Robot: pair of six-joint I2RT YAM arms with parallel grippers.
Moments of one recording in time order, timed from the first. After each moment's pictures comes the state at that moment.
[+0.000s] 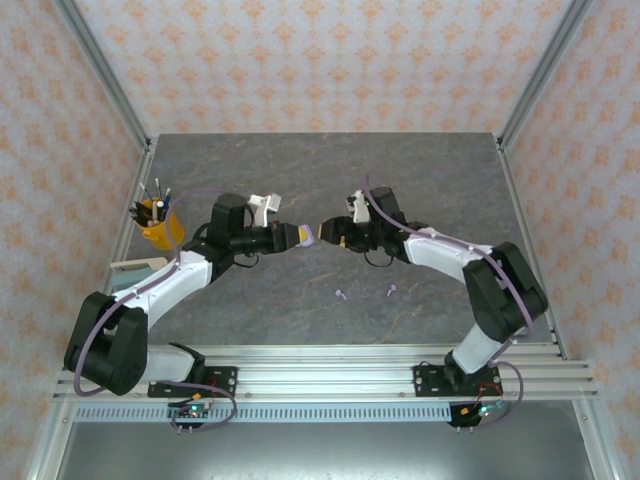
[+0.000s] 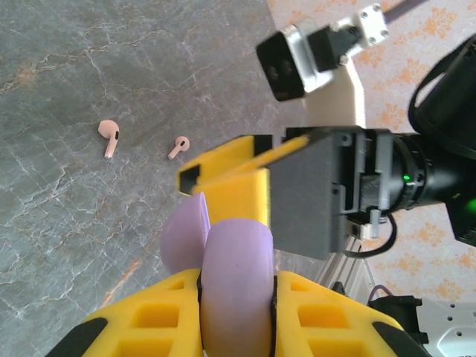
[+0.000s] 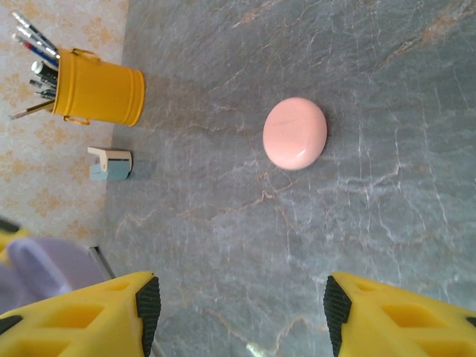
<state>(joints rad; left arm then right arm) -0.33 1.33 0.74 0.04 0.71 -0.64 0.52 1.61 0.92 0.00 -0.58 0.72</state>
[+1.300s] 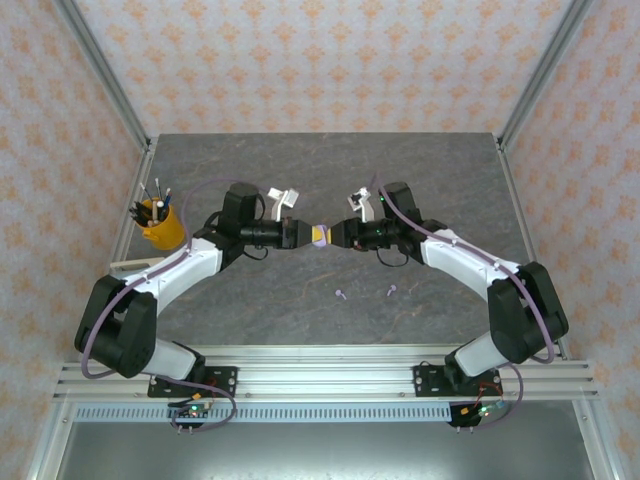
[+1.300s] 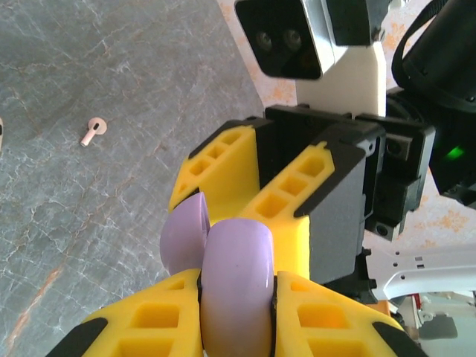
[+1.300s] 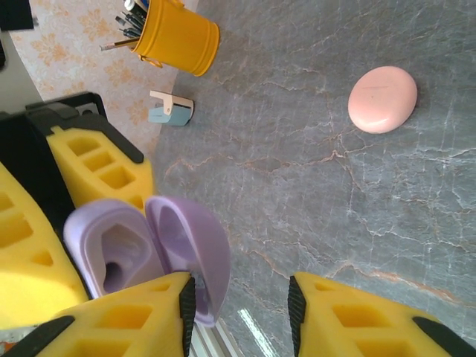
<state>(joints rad) -0.37 1.43 0.86 0.02 0.89 -0.61 0.48 1.49 0.93 -0.13 -0.78 0.57</state>
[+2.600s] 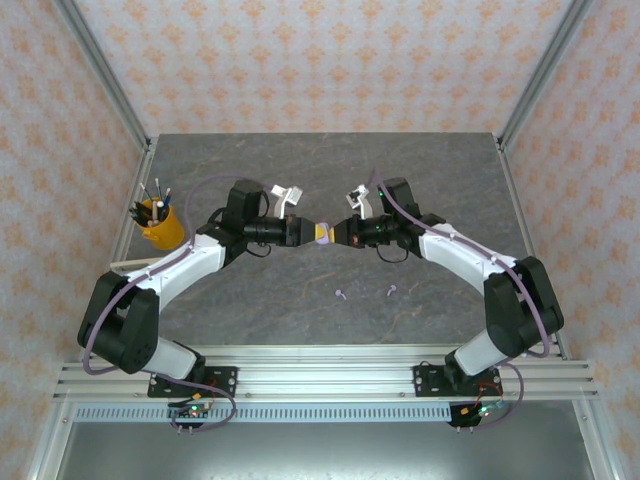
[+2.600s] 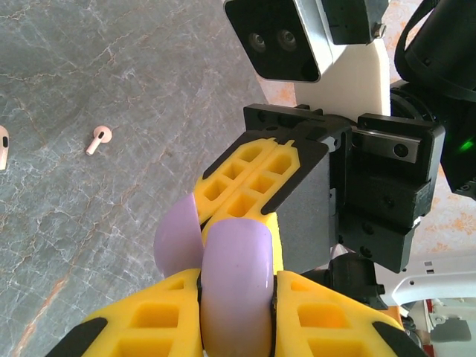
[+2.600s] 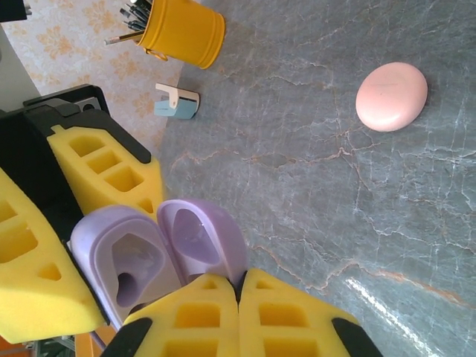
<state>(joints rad) -0.39 1.45 0.90 -0.01 0.86 -0.59 0.47 1.53 0.99 -0.18 -0.82 0.55</state>
